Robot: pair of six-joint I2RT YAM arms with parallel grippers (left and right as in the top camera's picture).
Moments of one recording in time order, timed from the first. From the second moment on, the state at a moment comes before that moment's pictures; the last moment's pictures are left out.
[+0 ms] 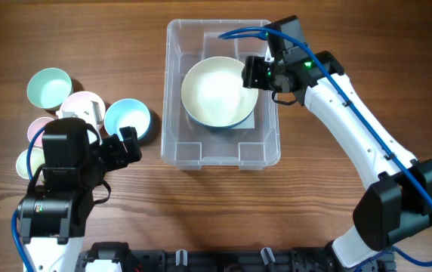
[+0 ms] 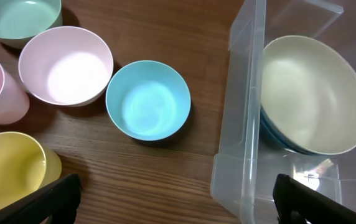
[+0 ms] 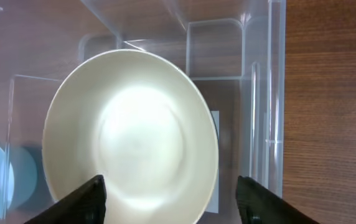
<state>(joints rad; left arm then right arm) -0.03 0.85 0.92 -0.88 0.02 -0.29 0.38 1.77 1.51 -0.75 -0.05 0.44</state>
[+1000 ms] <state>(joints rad) -0.03 1.66 1.27 -0.75 -0.03 -0.31 -0.17 1.50 1.33 -1.11 -0.04 0.48</state>
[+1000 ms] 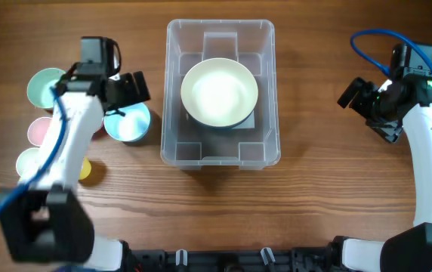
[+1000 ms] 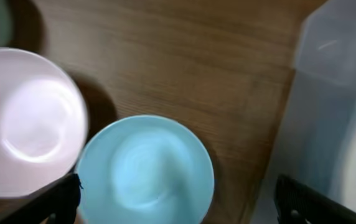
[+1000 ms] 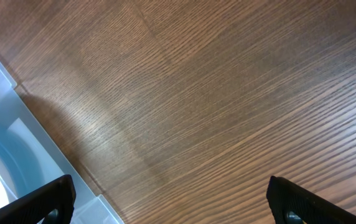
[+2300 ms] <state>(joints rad) -0.18 1.58 1.49 -0.83 0.01 -0.32 -0.17 1.50 1.33 -1.11 -0.04 0.48</state>
